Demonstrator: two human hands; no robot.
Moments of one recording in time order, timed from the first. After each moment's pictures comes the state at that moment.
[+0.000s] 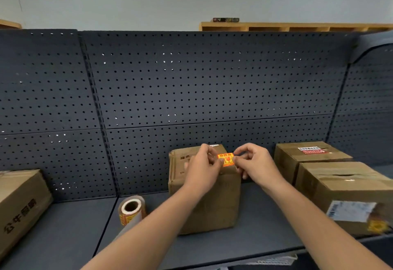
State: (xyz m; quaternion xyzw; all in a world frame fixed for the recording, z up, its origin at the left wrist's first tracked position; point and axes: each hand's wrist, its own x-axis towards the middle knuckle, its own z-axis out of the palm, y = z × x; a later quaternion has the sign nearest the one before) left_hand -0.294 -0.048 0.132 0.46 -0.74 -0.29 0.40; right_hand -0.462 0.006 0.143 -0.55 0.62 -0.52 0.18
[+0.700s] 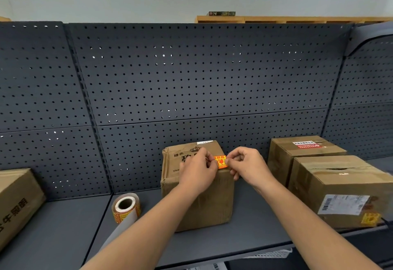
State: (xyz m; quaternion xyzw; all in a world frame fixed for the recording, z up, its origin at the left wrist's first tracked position) left_hand -0.303 -0.050 0.122 0.49 -0.79 -0.21 0.31; right_hand -0.464 0.003 0.127 -0.54 0.66 -0.49 0.19
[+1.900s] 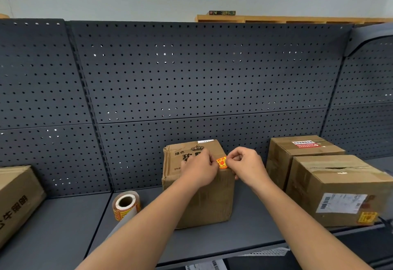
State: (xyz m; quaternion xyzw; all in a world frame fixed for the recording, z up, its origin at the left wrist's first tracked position) left_hand -0.309 -0.063 0.124 0.52 -0.81 -0.19 0.20; right_hand -0.459 -0.004 0.117 -0.53 0.69 -0.48 0.13
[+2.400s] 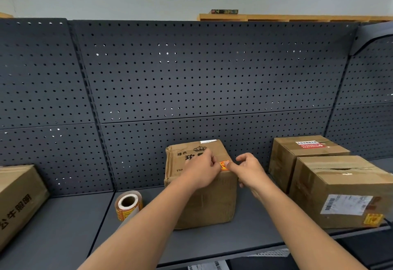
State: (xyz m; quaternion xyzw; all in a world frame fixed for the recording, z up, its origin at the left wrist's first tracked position) left_hand -0.301 -0.070 0.123 0.47 -0.84 -0.20 0.19; right_hand -0.456 -0.012 0.103 -0.44 0.71 -0.48 0.27
